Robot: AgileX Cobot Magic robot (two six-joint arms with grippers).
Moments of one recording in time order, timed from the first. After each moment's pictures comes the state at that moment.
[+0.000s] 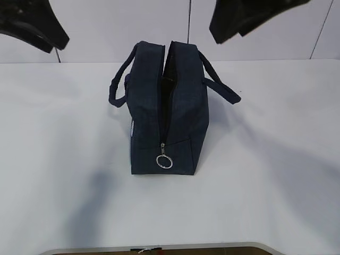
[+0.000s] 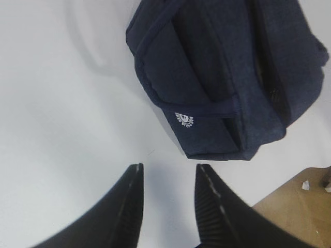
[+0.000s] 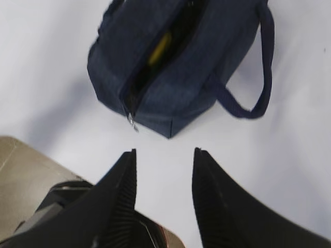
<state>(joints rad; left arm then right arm) -0.20 1.68 -1.65 -0.48 1.23 0.23 0.68 1.48 -1.68 -0.10 1.26 0.13</state>
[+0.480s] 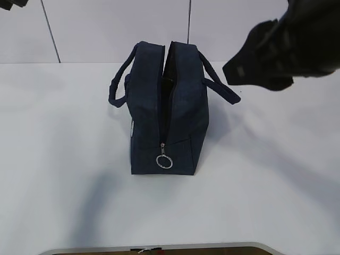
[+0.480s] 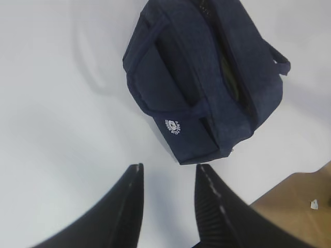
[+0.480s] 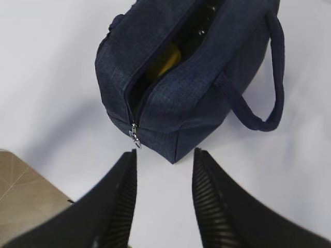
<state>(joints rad) -0.20 1.48 -1.65 -0.42 1.25 0.22 0.68 1.21 -1.17 -0.10 0.79 0.10</state>
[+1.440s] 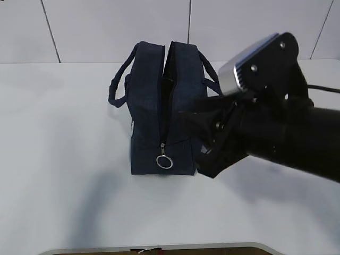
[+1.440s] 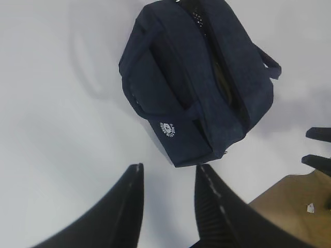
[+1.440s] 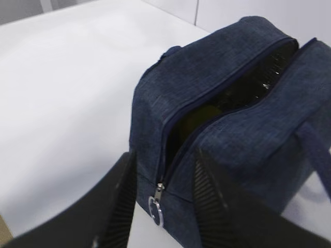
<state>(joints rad) -0.20 1.44 -1.65 -0.44 1.25 0.21 0.68 1.30 -0.64 -0.16 -0.22 0.02</state>
